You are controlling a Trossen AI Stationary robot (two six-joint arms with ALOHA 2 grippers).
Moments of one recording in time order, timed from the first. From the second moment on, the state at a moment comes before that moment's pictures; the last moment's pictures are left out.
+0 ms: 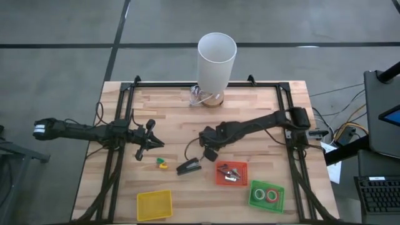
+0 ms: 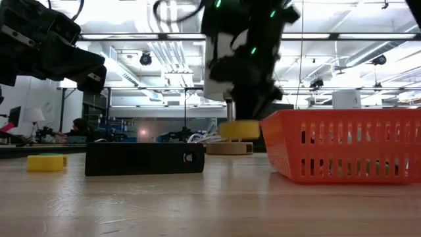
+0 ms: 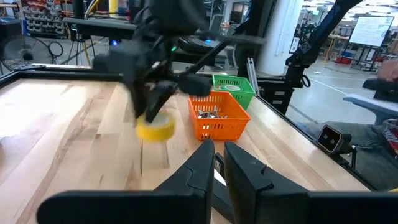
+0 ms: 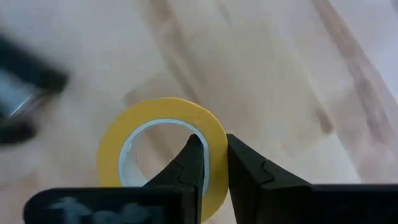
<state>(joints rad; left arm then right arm) 0.03 0.45 0.01 0.41 0.27 -0.09 0.09 1.97 1.45 -0.81 0.18 0.63</state>
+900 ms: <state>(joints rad) 0.03 0.45 0.01 0.40 0.27 -0.09 0.82 1.64 1.33 -1.26 0.29 1.49</state>
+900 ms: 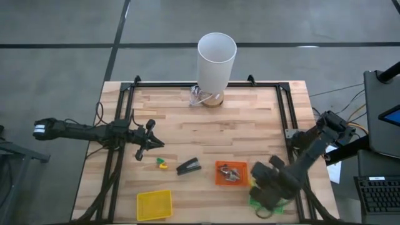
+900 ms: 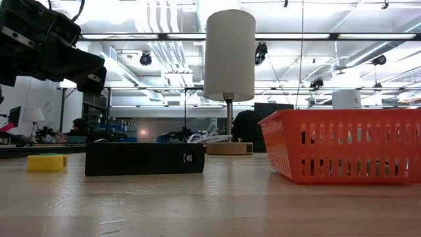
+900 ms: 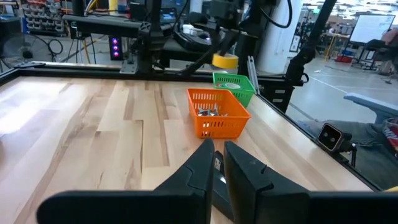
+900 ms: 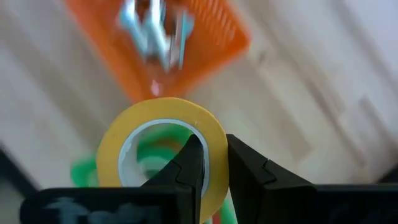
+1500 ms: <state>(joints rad) 0.03 0.45 0.01 0.40 0.27 -0.09 1.15 1.64 1.24 -1.17 0.25 1.96</state>
